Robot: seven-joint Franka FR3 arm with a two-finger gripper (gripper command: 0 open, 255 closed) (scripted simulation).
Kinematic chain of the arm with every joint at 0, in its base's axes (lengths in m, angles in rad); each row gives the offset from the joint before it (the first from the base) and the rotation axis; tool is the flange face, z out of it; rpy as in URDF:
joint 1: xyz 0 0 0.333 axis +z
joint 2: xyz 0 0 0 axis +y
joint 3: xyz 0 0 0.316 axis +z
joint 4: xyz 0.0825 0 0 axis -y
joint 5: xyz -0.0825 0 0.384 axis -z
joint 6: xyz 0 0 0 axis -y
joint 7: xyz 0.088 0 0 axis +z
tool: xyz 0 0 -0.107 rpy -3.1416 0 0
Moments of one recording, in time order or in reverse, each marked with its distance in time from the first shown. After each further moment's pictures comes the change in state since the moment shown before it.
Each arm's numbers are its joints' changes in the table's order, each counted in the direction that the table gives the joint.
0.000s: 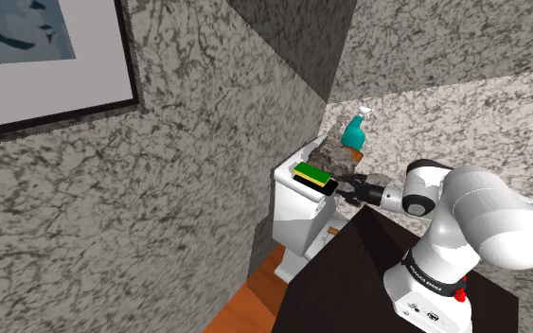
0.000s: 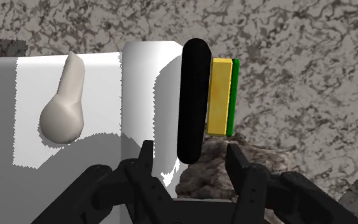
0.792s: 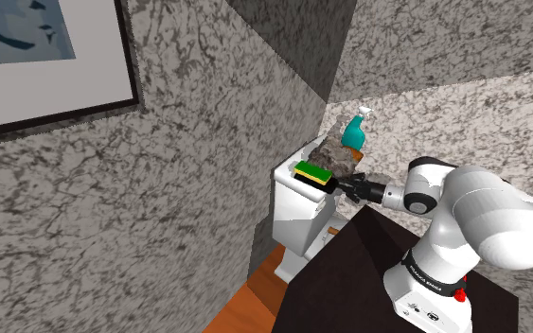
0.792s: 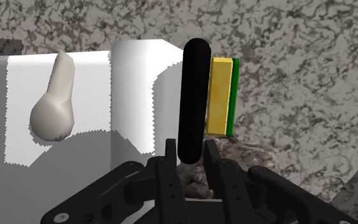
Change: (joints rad) arm -0.012 0.016 0.031 -0.019 -0.010 0.002 -0.020
